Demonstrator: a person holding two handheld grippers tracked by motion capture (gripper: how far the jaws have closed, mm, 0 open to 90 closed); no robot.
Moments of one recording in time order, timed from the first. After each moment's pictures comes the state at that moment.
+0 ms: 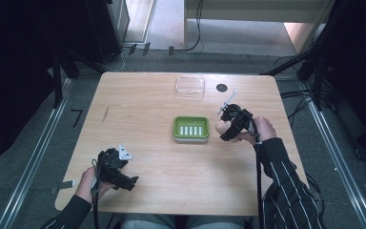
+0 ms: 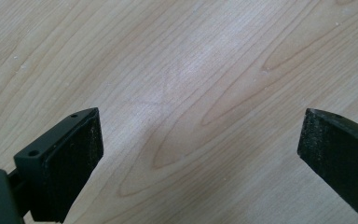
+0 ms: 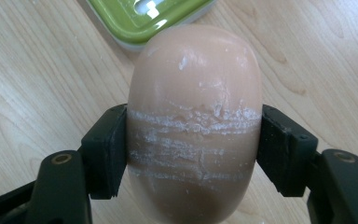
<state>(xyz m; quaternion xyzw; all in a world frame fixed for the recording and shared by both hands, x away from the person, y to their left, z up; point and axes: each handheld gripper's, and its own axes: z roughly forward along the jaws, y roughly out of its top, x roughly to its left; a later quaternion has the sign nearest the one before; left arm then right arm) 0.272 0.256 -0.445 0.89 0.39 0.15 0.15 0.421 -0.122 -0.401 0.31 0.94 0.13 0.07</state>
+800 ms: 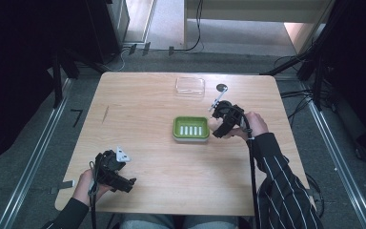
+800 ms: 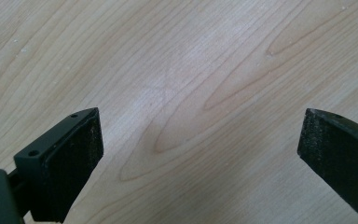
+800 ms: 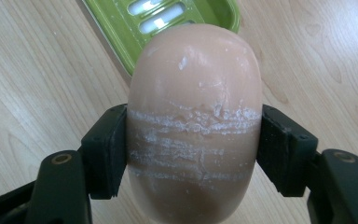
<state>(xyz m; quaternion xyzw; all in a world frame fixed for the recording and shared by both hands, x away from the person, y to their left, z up) 0.266 0.263 -0.447 0.89 0.40 0.15 0.15 0.428 -0.098 -0.394 0.27 0.95 0.14 0.08</state>
